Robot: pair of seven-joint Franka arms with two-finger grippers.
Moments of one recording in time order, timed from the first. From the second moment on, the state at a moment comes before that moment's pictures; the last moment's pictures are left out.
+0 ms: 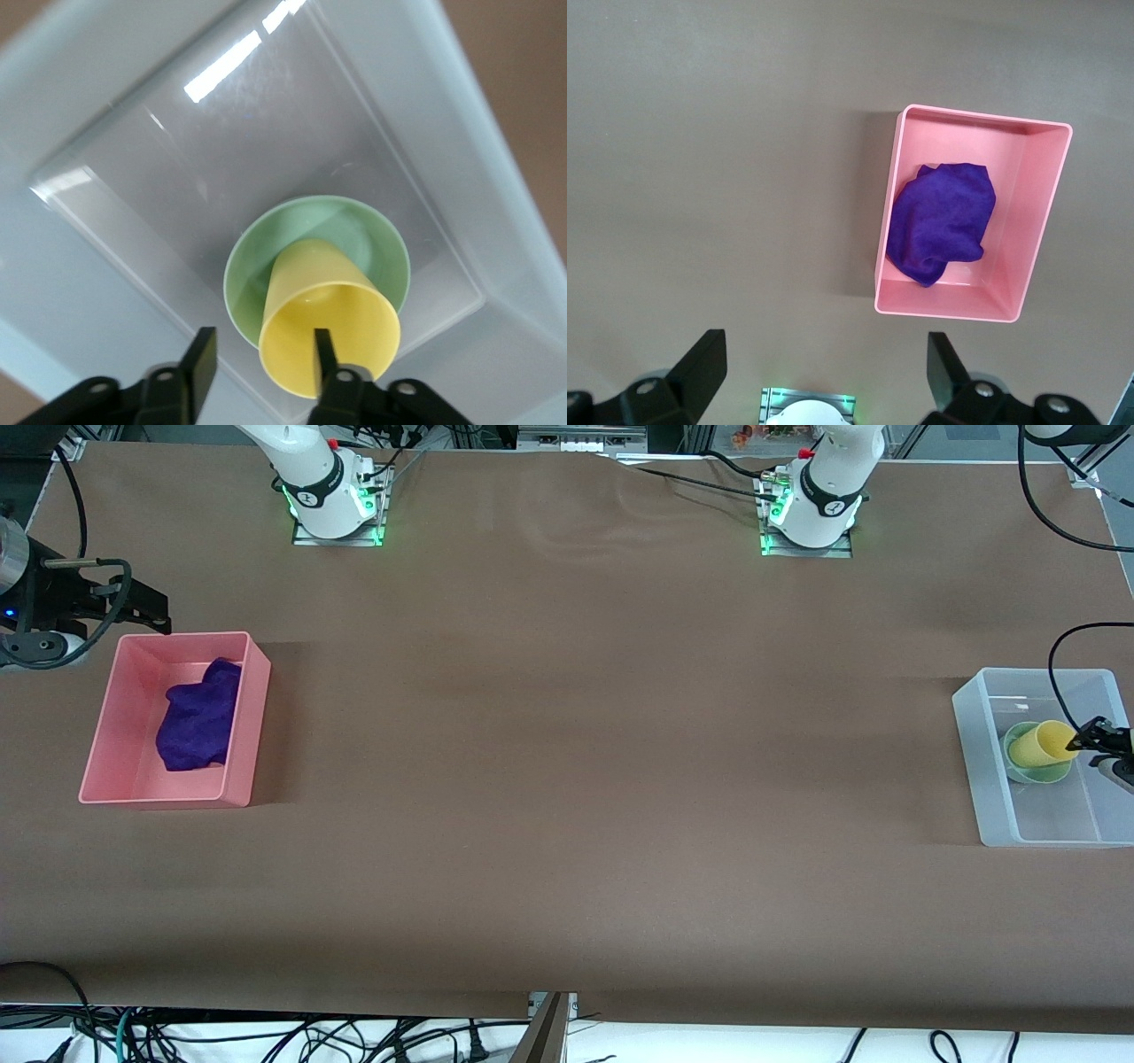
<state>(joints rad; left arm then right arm) 0.54 0.66 -0.03 -1.42 0.18 1.93 1.07 0.07 0.12 0.00 -1.40 -0.06 1.37 -0.08</state>
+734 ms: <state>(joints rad) 0.44 0.41 -0.45 -1.41 0.18 1.56 0.37 0.07 0.12 0.00 -1.40 -0.06 1.38 -0.08</state>
